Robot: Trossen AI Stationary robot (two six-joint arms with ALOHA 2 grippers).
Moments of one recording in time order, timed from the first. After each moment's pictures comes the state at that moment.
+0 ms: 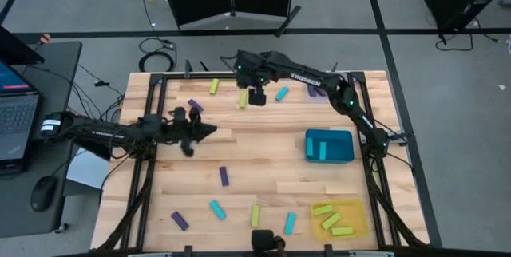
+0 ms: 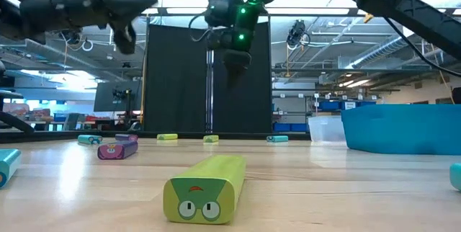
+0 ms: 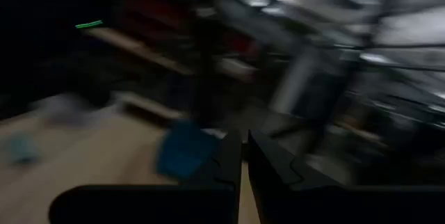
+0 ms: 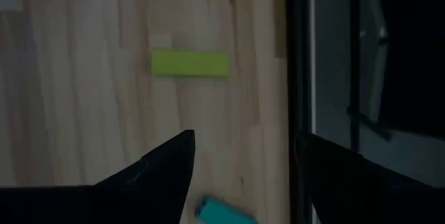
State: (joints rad) left arm 0.05 0.80 0.15 0.84 -0.03 -0.43; right arm -0.41 2.33 2.35 -1.20 0.18 -0.41
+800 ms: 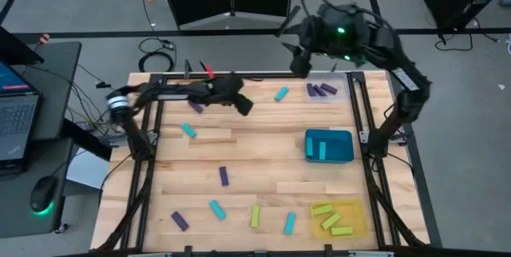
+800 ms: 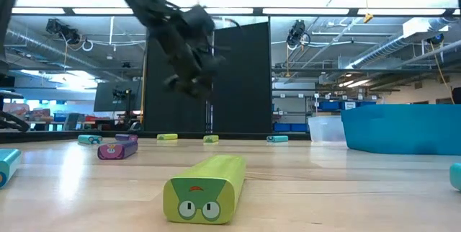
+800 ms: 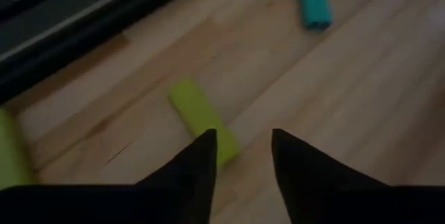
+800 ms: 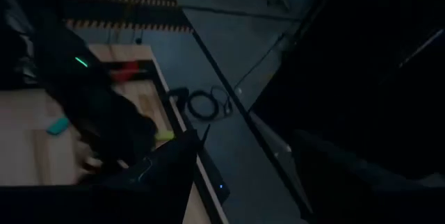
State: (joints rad) left arm 0.44 1.71 1.12 -0.28 -0.18 -0.39; right arm -0.32 1.68 2.35 -1.10 0.31 -0.24
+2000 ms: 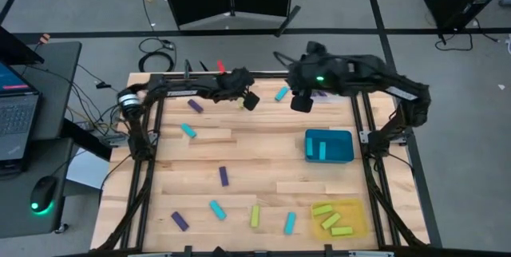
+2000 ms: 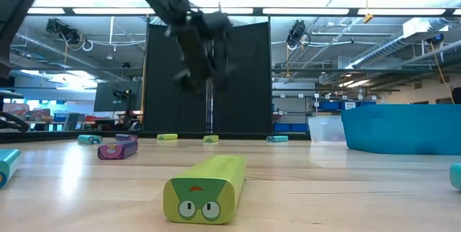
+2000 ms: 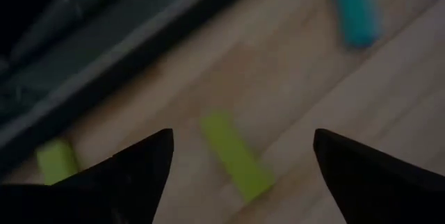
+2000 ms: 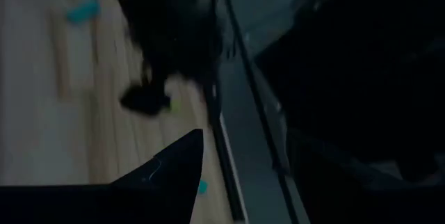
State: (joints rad) left arm 0.42 1.82 1.33 -0.45 -0.35 -0.34; right arm -0.08 1.62 2.11 -1.25 0.53 -0.24
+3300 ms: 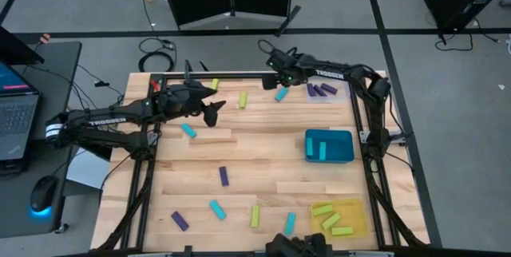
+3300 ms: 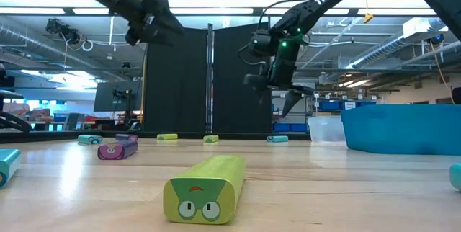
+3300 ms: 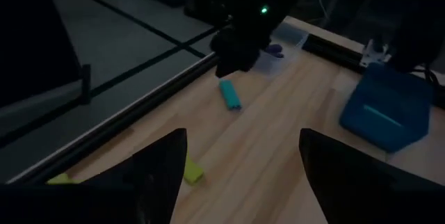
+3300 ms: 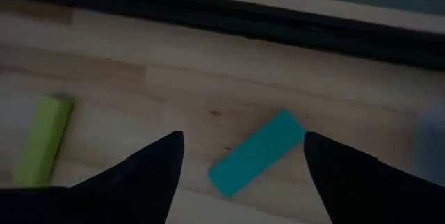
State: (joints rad) left arm 0.29 0.97 0.71 -0.11 -0.26 -0.24; right arm -0.60 2.00 1.55 -0.75 0.17 0.78
